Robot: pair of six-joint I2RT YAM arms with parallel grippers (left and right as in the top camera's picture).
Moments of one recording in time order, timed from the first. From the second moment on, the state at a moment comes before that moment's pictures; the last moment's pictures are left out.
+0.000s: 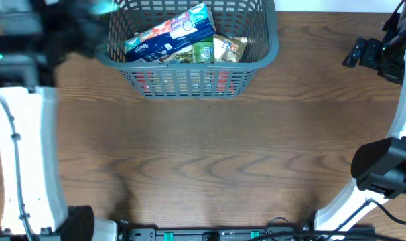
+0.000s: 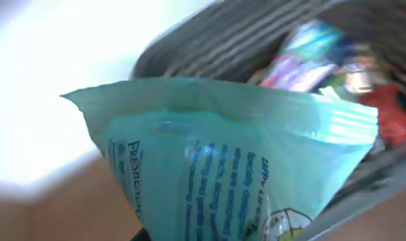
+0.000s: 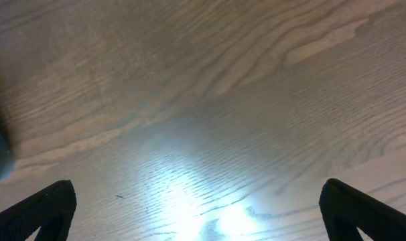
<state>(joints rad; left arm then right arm) -0.04 1.62 2.08 -1.12 0.16 0.53 -0.33 1.99 2.16 -1.46 0.02 0.10</state>
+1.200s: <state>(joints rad) -0.27 2.09 2.09 -1.10 0.04 0.84 -0.33 1.99 2.16 -1.46 0.00 0.10</state>
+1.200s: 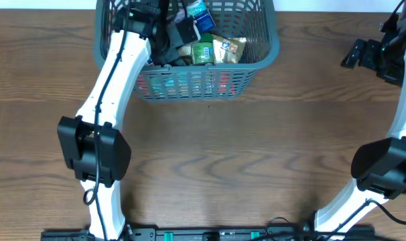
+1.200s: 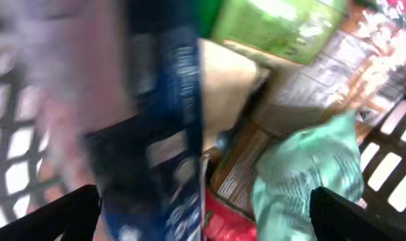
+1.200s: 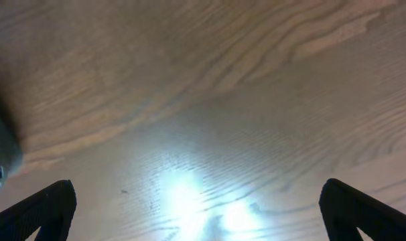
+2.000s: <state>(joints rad) 0.23 1.62 2.04 -1.24 0.00 0.19 -0.09 1.92 2.40 -1.24 -0.14 -0.02</state>
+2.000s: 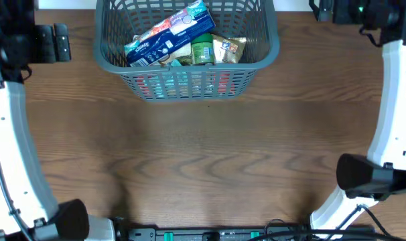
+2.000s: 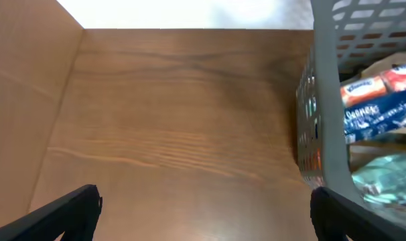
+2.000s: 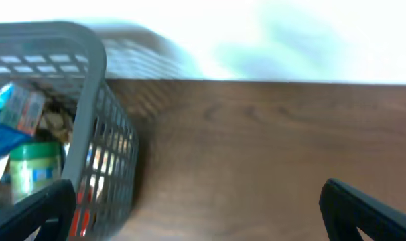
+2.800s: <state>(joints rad) 0.23 0.72 0.97 -0.95 0.00 0.15 0.03 1.10 1.37 -0.86 0.06 0.05</state>
